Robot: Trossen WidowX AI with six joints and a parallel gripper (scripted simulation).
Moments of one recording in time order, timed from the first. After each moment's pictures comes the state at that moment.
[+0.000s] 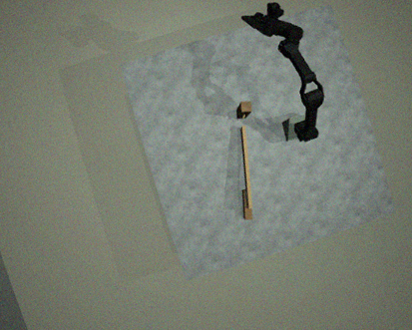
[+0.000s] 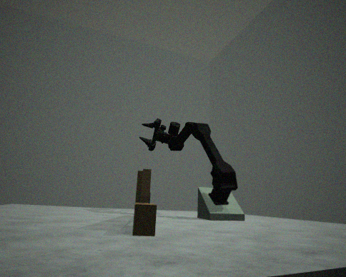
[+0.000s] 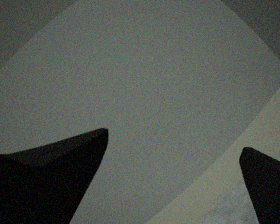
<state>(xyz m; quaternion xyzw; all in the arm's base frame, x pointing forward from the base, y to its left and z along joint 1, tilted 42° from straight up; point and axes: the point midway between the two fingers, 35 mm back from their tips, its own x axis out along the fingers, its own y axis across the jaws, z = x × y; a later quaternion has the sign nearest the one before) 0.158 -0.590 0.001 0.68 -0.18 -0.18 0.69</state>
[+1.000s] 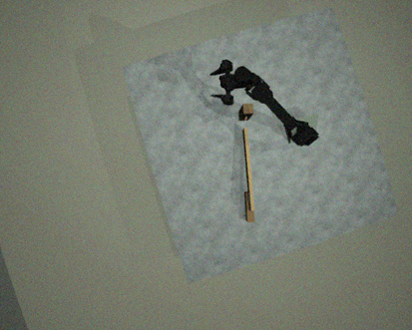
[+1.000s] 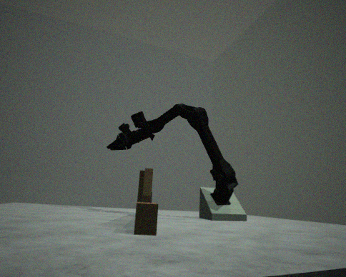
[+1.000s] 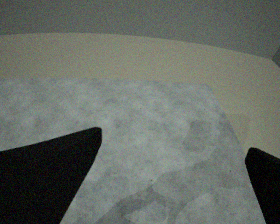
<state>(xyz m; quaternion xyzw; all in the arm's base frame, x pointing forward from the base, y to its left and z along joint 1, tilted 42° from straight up) 0.373 -0.400 0.004 0.32 0.25 -0.08 0.91</state>
